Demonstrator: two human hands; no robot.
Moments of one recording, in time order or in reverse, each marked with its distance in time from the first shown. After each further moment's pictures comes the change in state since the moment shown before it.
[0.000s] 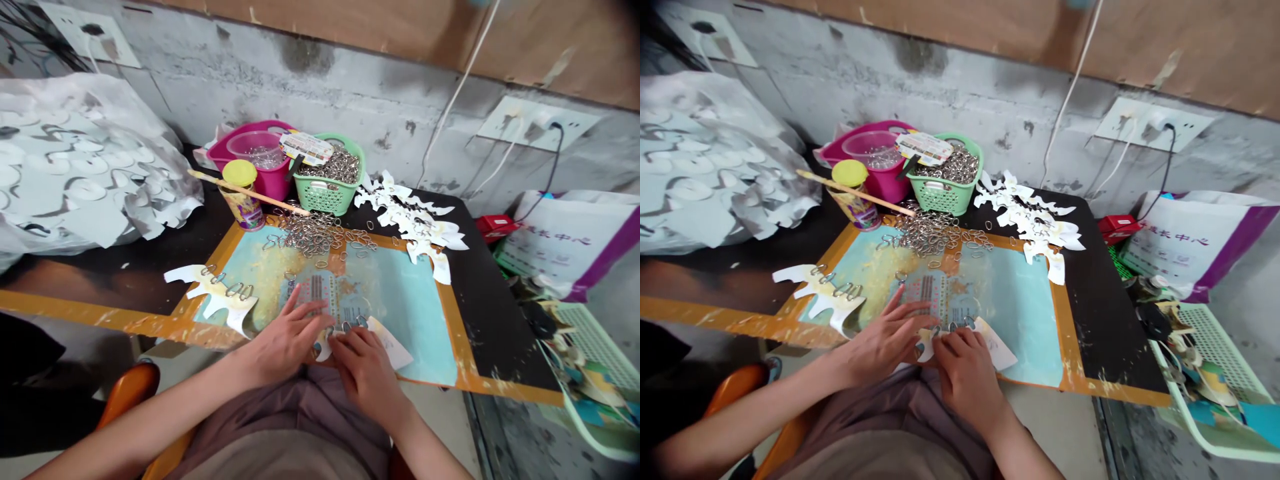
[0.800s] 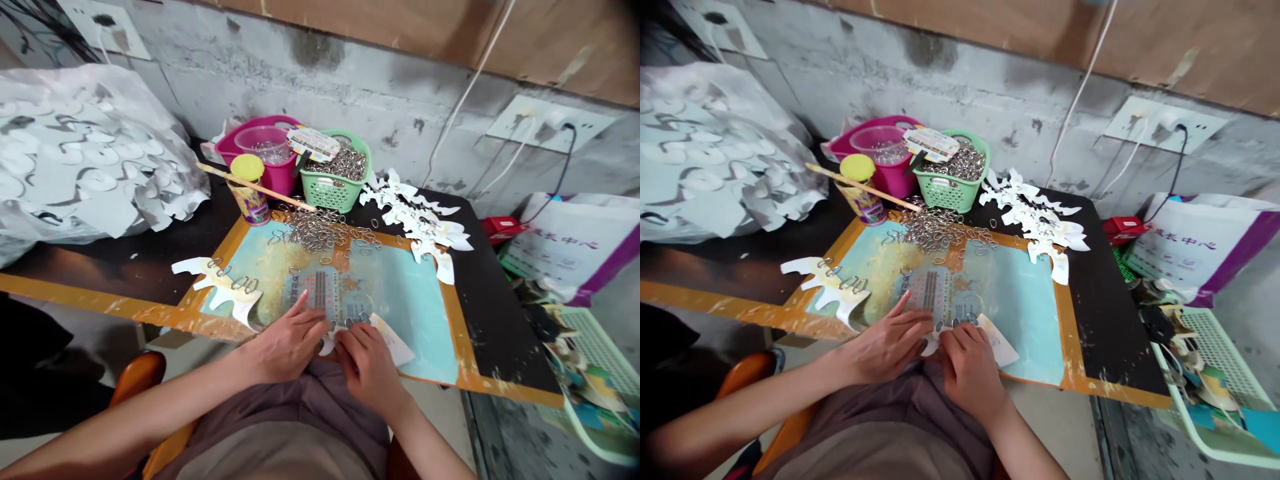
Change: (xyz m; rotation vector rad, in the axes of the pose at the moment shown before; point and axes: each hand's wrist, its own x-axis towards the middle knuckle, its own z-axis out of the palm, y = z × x) left_hand -0.008 0.006 0.010 0.059 0.053 0.044; right_hand 0.003 0.002 0.008 -0.017 0.099 0.013
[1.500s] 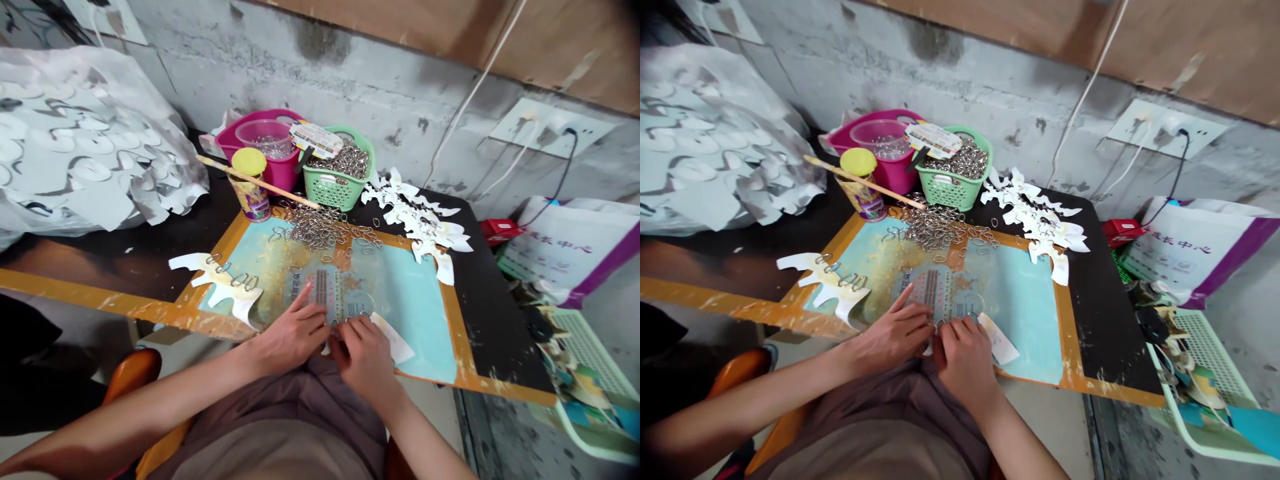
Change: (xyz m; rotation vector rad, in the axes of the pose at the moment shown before) left_hand 0.003 -0.007 0.009 0.147 0.040 0.063; right_hand 0.016 -0.007 0.006 -0.211 0.087 0.039
